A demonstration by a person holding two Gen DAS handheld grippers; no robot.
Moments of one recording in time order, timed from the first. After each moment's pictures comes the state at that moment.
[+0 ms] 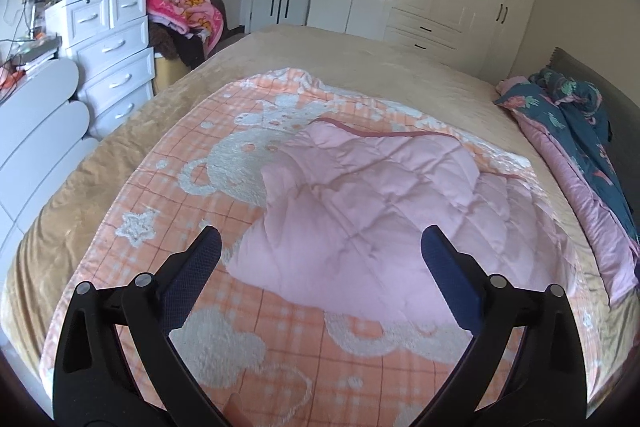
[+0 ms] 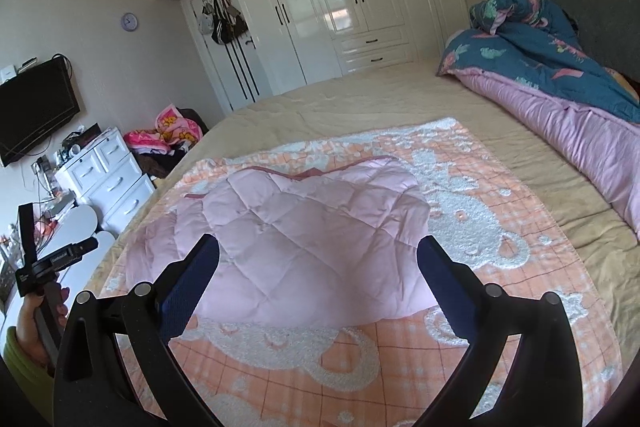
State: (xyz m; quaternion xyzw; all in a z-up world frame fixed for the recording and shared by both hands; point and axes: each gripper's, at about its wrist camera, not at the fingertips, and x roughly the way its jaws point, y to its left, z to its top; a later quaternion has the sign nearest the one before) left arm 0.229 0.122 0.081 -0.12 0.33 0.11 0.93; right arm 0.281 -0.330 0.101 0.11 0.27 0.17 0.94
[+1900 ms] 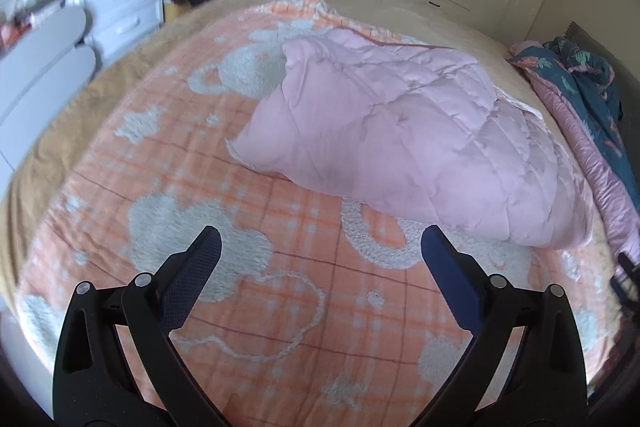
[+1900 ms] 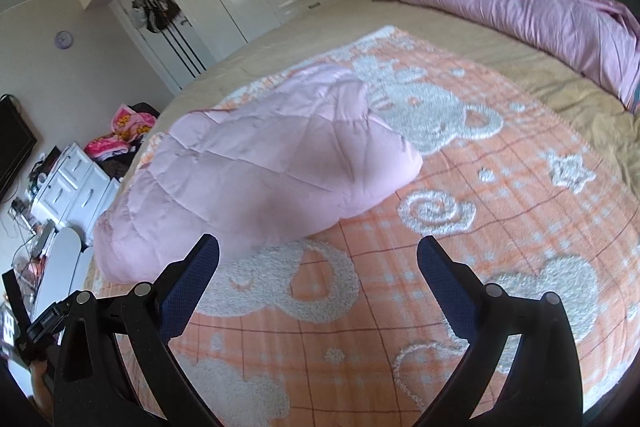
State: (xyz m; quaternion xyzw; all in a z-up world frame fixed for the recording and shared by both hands) left arm 0.192 0.116 0.000 -0.16 0.41 0.11 0.89; right arm 0.284 -0.348 -0.006 0.20 0.39 0.10 0.89
